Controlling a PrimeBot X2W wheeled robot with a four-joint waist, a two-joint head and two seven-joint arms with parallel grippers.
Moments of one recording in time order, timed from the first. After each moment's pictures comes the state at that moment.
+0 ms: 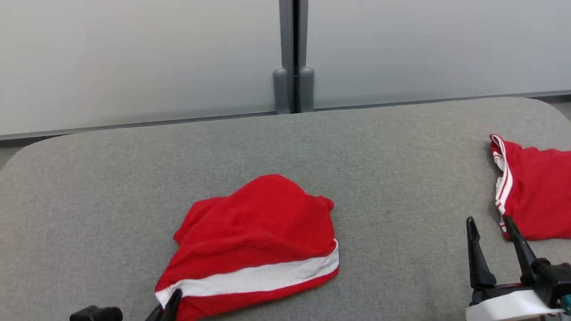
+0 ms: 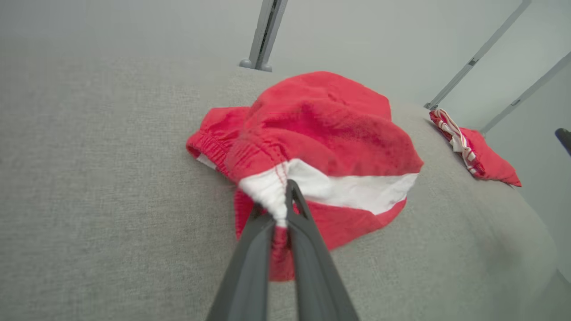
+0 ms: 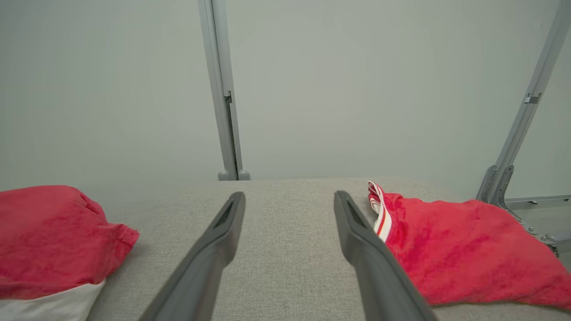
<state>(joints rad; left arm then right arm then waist) 0.21 0.40 -0.33 -0.09 -0.74 -0.01 0.00 0.03 -0.05 -0.06 0.14 0.11 0.13 -0.26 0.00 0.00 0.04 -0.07</state>
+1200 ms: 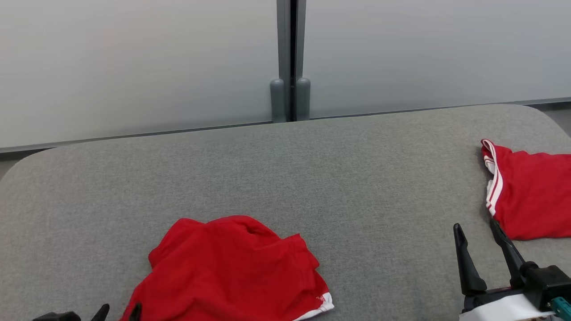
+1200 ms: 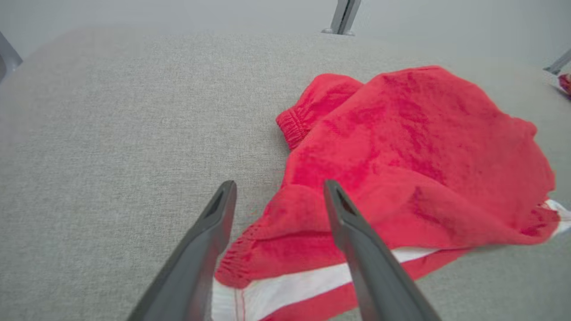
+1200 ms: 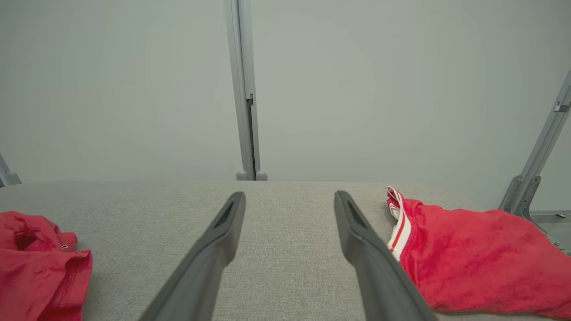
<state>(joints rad) 0.25 0.50 -0.27 0.04 -0.72 0.11 0.02 0.04 -0.05 -0.04 0.15 0.09 0.13 -0.26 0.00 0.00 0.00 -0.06</state>
